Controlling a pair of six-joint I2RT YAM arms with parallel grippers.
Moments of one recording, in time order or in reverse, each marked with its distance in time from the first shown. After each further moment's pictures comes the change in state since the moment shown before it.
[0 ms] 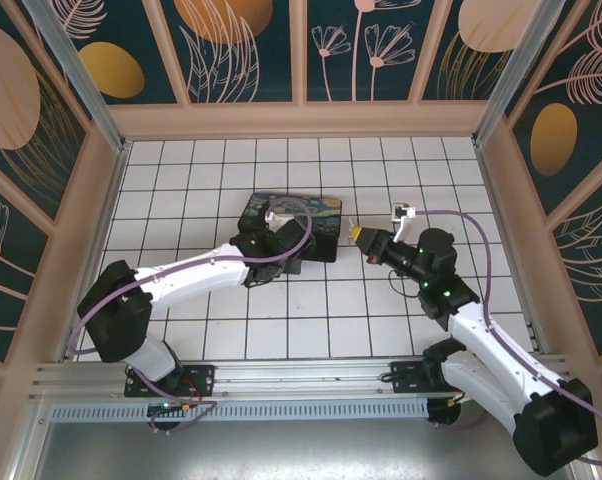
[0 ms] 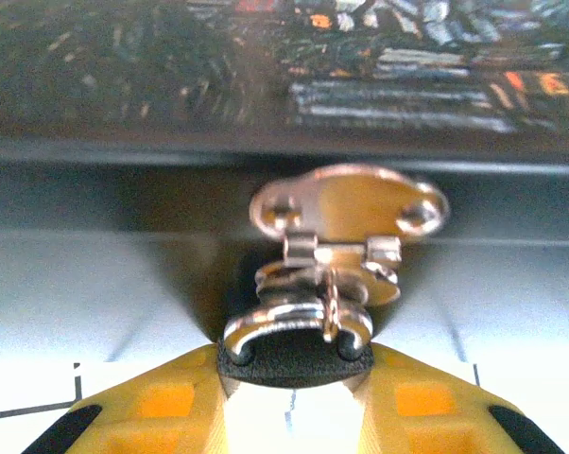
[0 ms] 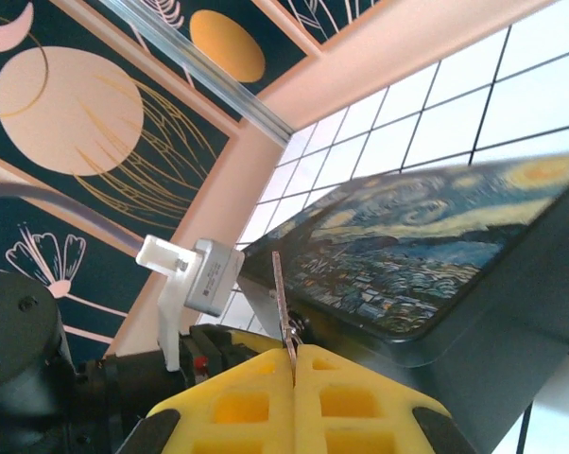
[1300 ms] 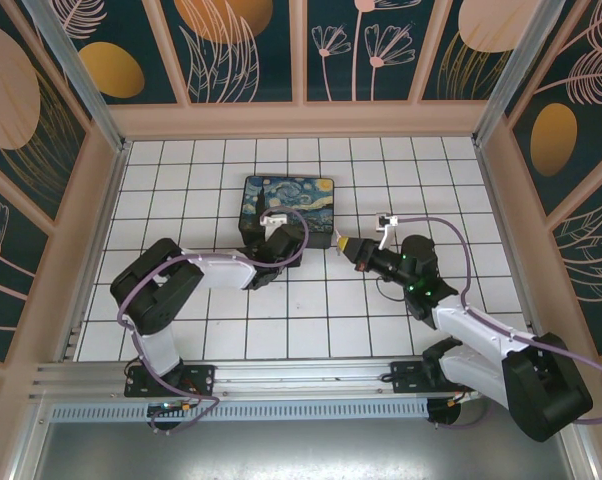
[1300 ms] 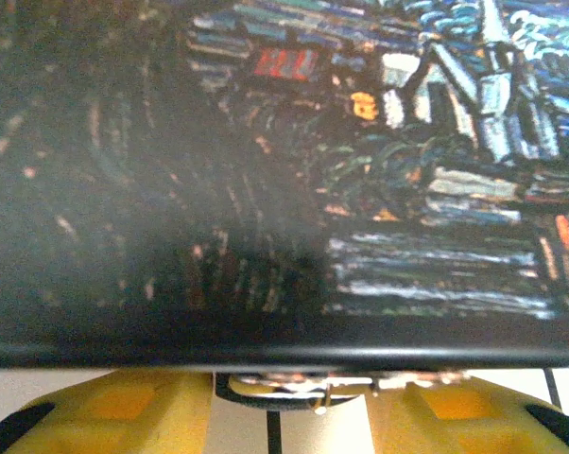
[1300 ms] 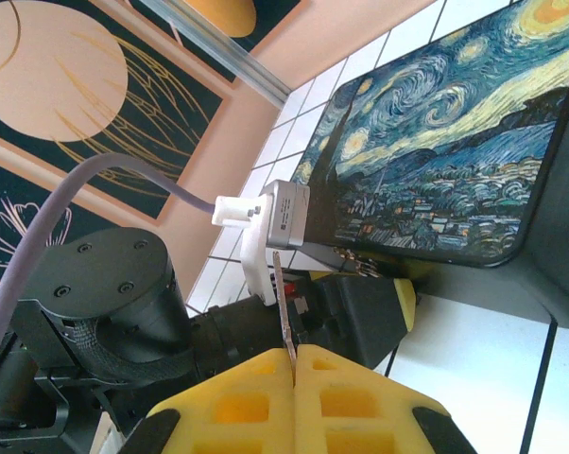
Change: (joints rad) left arm 0.120 0.225 -0.275 0.740 -0.016 0.046; right arm 0.056 0.222 -0.129 0.320 -0.006 0.031
